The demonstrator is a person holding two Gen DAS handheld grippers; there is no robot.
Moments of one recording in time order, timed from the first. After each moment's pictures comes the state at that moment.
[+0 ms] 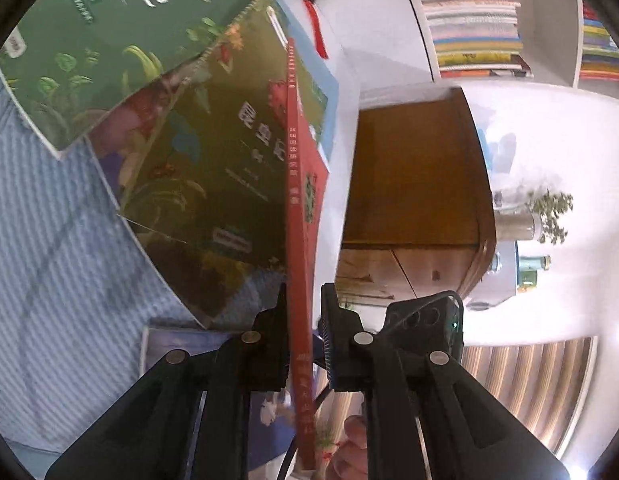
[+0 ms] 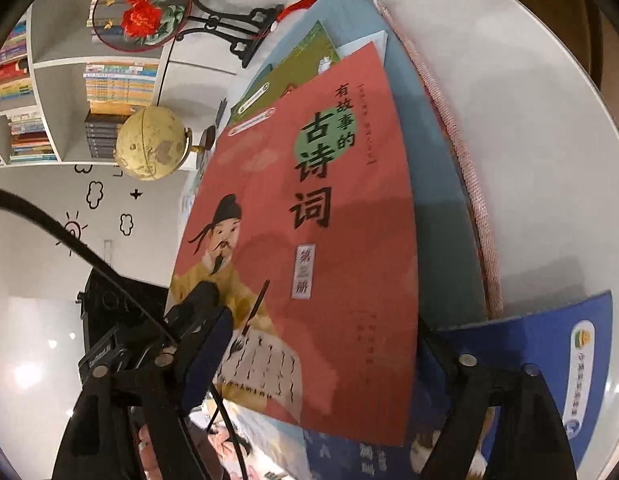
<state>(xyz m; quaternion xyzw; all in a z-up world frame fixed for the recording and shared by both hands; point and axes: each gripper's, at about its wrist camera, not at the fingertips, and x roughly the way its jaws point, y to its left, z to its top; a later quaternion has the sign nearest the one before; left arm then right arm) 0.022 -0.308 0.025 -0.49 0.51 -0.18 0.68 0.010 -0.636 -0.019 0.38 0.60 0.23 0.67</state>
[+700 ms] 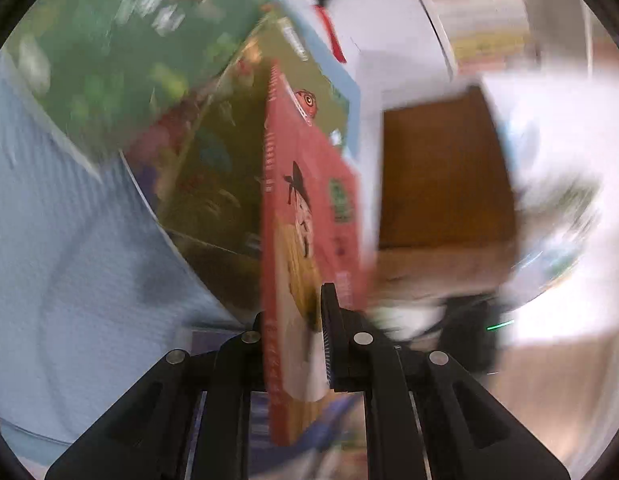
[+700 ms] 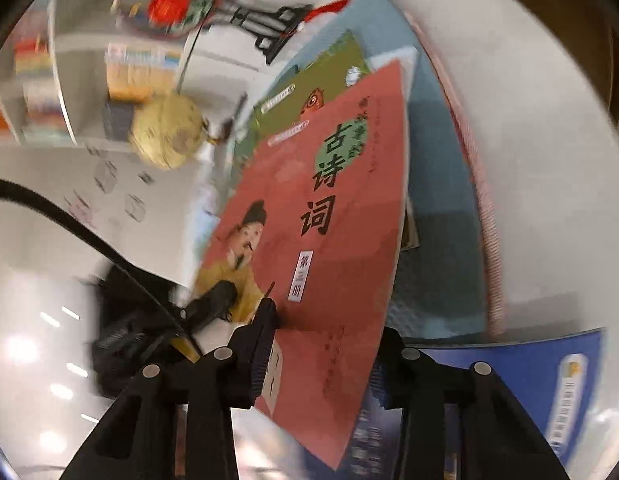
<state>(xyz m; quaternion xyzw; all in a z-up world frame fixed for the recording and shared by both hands) 0.023 -0.320 0.047 -0.38 0.54 -0.15 0.74 0.002 -0.624 0.024 0.26 0.59 0.26 0.72</state>
